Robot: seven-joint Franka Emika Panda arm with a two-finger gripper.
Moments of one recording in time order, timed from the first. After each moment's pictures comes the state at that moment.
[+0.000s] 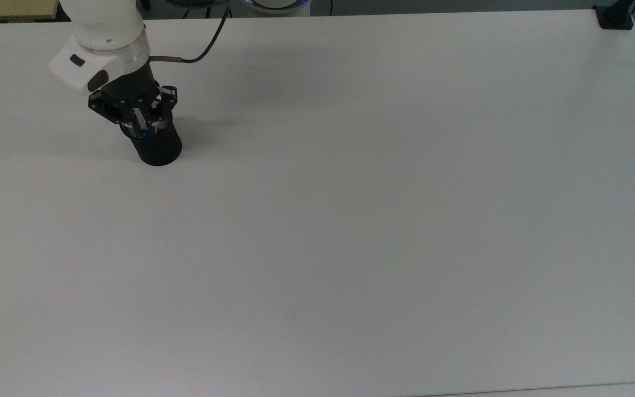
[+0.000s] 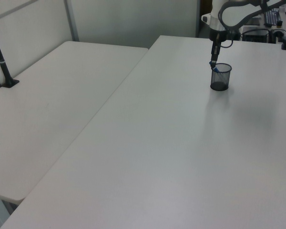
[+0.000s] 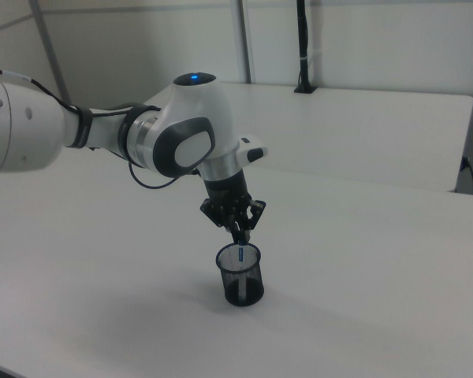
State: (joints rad) arm -0.13 0.19 -0.14 -1.90 -0.03 2.19 -0.43
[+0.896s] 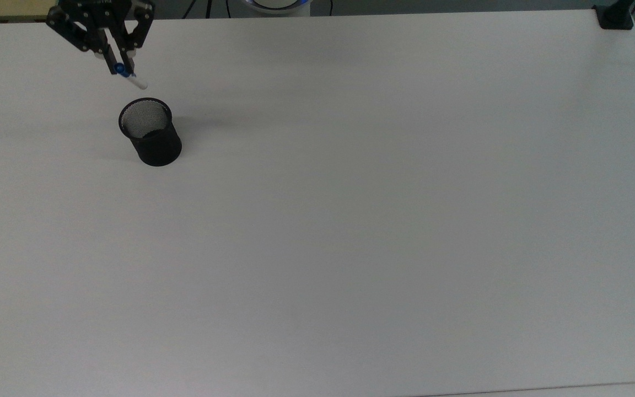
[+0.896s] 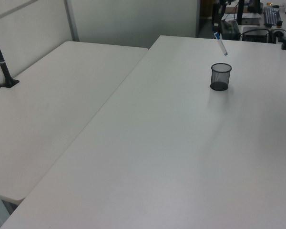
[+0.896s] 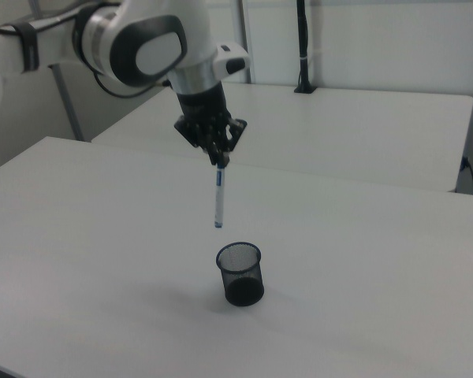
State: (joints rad) arm -0.13 0.05 -0.15 -1.66 0.08 1.89 -0.42
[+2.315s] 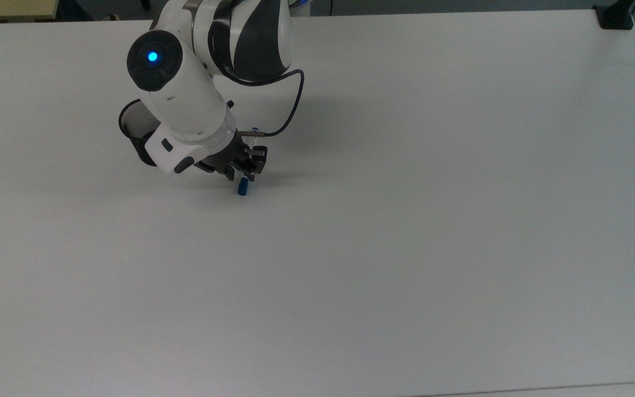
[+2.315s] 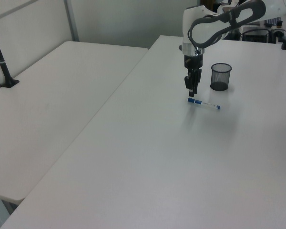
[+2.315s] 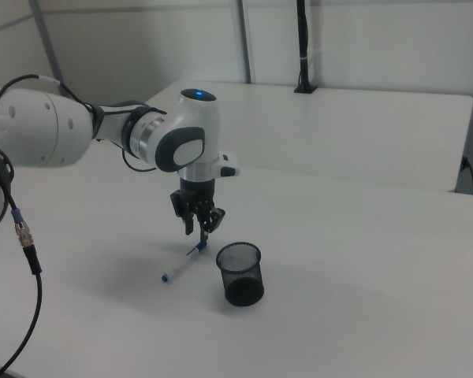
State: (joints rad) arm 0.03 0.46 -0.13 -1.65 0.22 2.01 -0.13
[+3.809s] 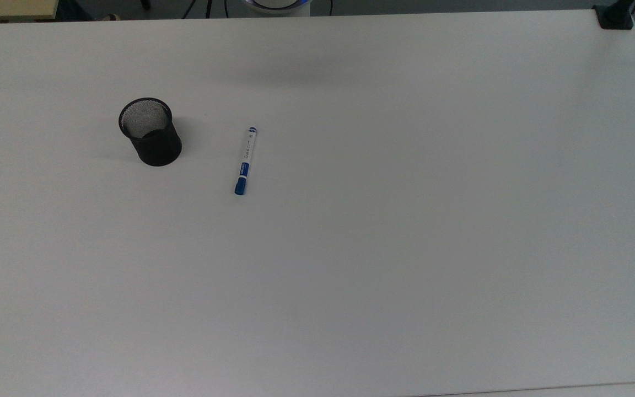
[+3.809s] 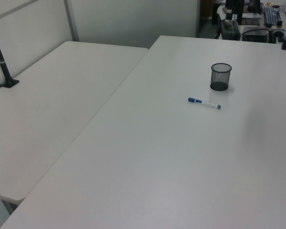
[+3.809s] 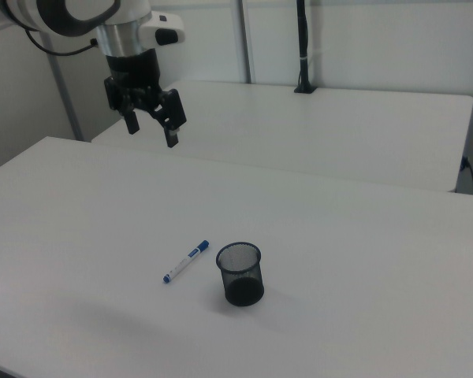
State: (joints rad) arm -0.01 -0.09 -0.14 -1.62 0.06 1.60 -0.06
